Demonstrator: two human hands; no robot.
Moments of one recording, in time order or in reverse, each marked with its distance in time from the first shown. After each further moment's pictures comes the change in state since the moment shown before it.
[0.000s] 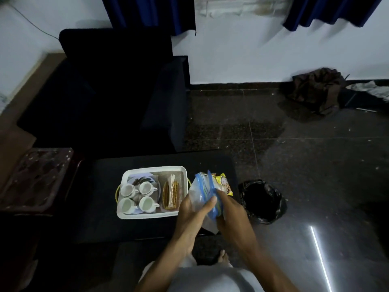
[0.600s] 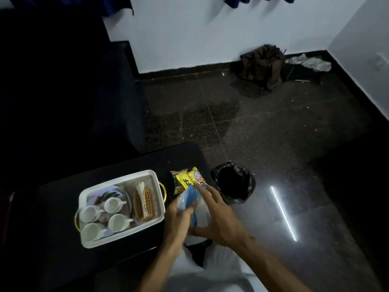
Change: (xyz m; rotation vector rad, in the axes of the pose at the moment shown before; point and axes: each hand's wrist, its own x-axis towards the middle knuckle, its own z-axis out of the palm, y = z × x) left_hand 0.065 -0.024 0.003 0.237 -0.008 -0.054; right_hand 0.021 0.021 0.002 -0.021 -0.062 0.083
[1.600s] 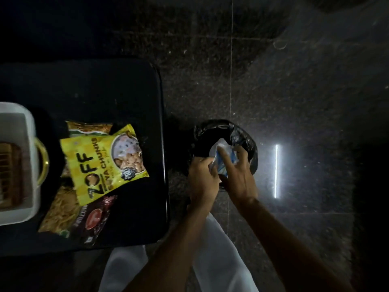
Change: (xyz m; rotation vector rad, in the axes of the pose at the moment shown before) left_hand 0.307 -0.216 0.326 0.509 0.170 -0.082; right_hand 0.197 0.474 0.036 -0.423 -0.117 0.129
